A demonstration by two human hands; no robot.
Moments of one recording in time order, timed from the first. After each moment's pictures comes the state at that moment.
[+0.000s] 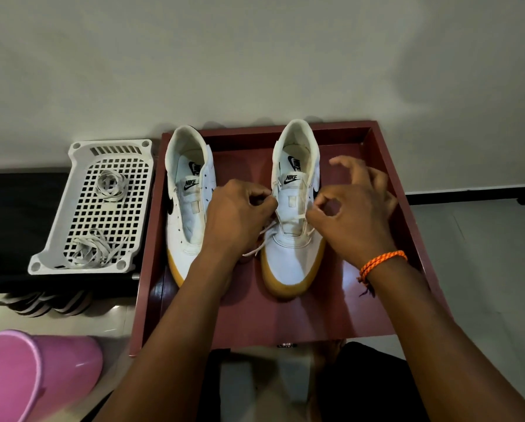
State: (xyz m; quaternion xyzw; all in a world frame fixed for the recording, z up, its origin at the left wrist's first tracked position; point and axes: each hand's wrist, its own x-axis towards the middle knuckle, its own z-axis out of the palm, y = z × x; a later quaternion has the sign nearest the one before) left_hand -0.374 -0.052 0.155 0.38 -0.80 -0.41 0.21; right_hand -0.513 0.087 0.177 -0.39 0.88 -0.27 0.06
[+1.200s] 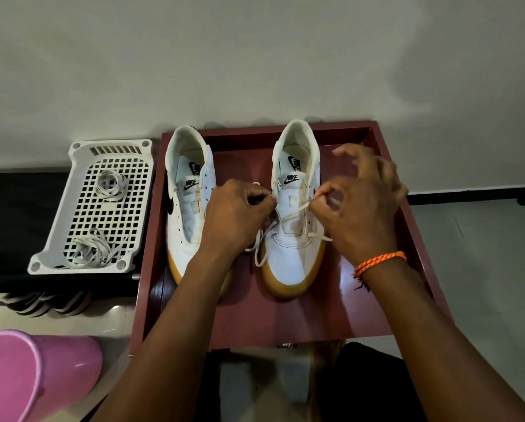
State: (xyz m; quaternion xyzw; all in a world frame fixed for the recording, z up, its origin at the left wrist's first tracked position) left_hand -0.373 -0.052 0.165 0.39 -0.79 -0.44 0.19; right_hand -0.513 0.083 0.181 -0.40 0.87 -0.28 -0.02
